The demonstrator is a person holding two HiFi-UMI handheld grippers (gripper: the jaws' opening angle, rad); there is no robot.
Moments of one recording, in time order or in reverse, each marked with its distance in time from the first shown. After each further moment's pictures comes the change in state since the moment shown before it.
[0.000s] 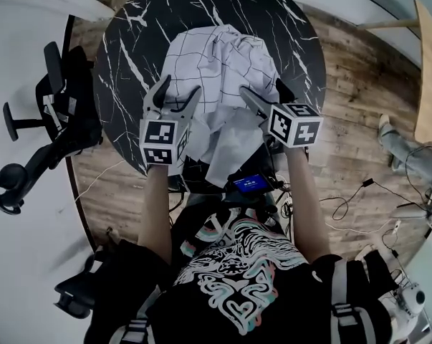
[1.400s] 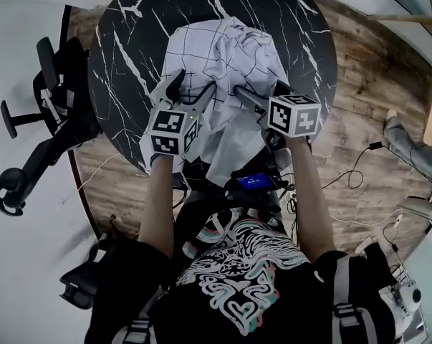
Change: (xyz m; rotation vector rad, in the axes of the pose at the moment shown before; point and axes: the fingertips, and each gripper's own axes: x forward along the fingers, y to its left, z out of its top) left arm 0.049 -0.016 -0.037 -0.108 0.076 -0.103; right arm 0.044 -0.007 -0.042 0.111 0.163 0.084
